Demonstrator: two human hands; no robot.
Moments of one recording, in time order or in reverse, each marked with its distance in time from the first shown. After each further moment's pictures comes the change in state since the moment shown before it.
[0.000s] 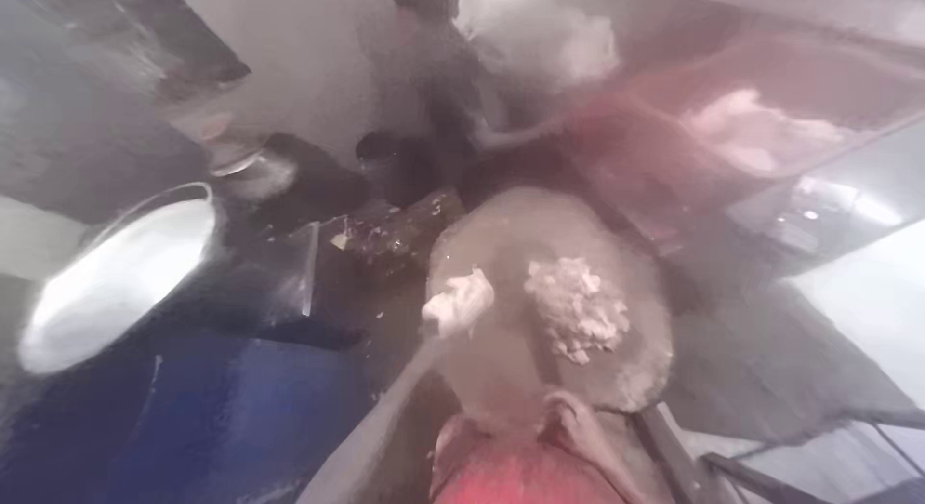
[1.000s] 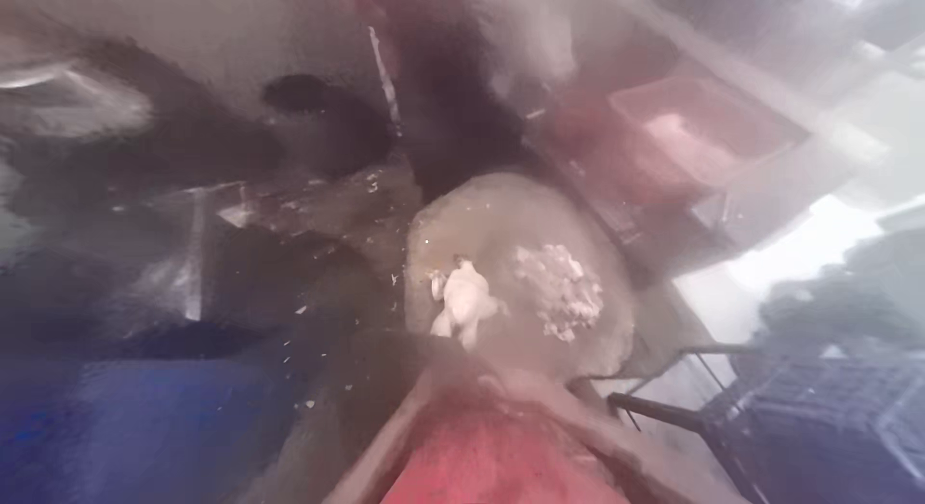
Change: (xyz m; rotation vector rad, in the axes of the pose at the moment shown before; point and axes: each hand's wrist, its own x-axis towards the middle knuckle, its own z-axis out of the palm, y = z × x) left_hand -0.042 -0.055 0.031 -0.431 -0.176 0.351; right_hand 0.079 -0.180 0.088 -0.722 -0.294 -0.002
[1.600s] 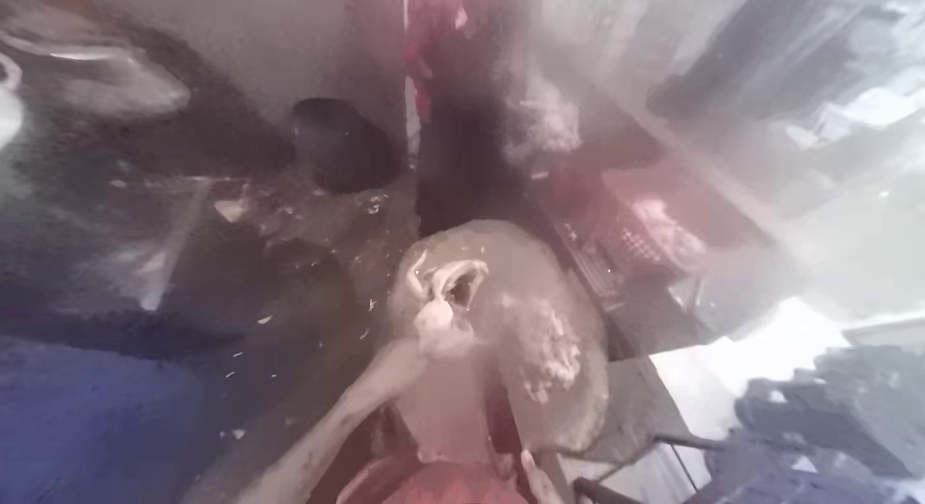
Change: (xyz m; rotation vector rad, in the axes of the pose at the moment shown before) left_hand 0.001 0.136 -0.073 0.428 0.135 0.088; right_hand -0.101 0.138 0.088 0.801 0.256 0.450
